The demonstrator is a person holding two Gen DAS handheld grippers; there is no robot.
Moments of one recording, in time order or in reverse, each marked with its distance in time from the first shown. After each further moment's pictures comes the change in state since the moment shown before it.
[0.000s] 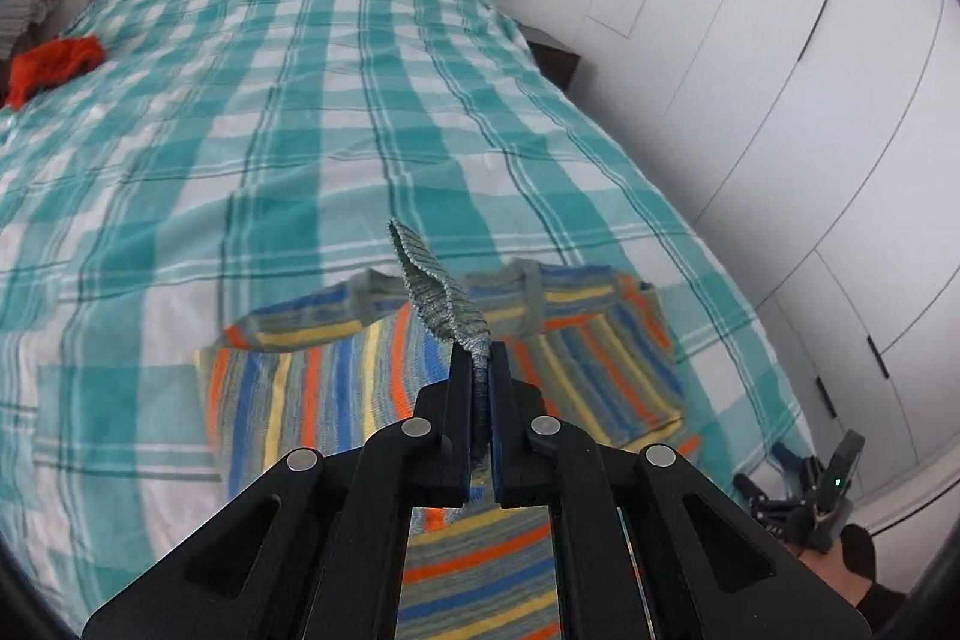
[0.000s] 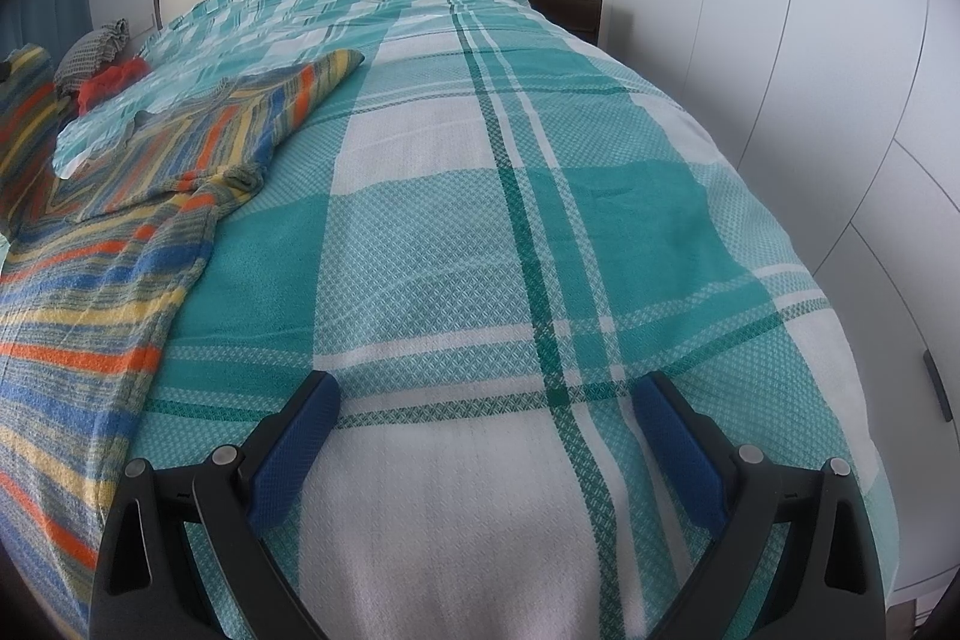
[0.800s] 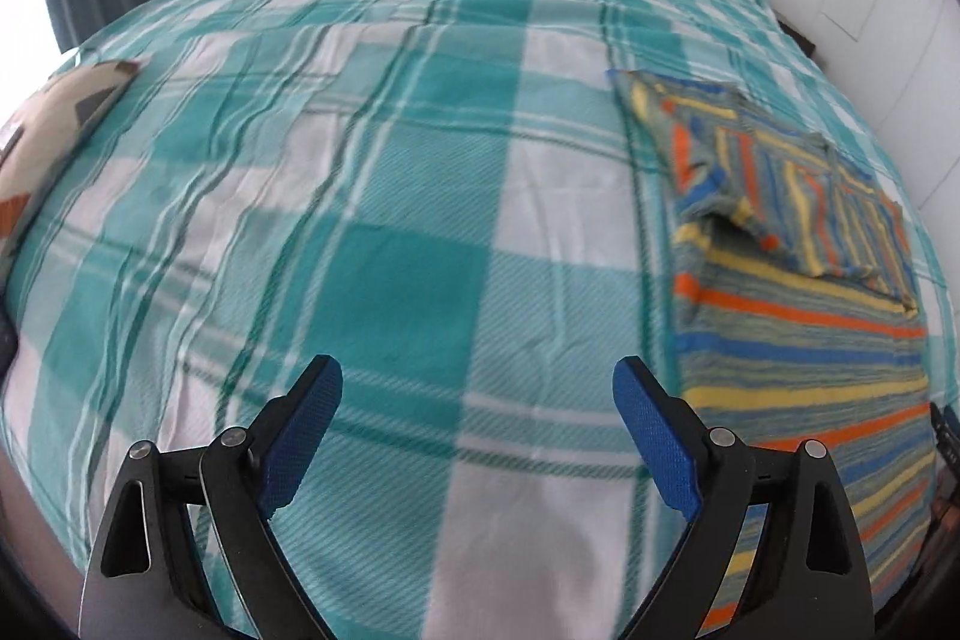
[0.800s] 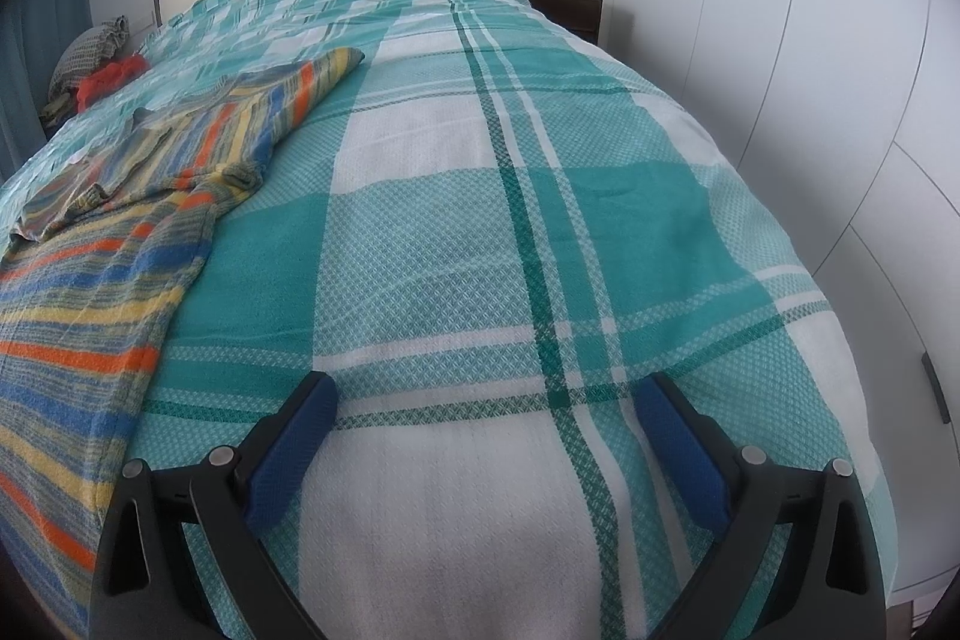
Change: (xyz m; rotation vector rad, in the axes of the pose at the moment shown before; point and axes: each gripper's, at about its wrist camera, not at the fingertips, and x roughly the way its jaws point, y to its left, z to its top) left arm -0.066 0.147 -0.195 -0.295 0.100 0.510; right arm 0.000 -0.001 0.000 -0.007 0.000 -0.007
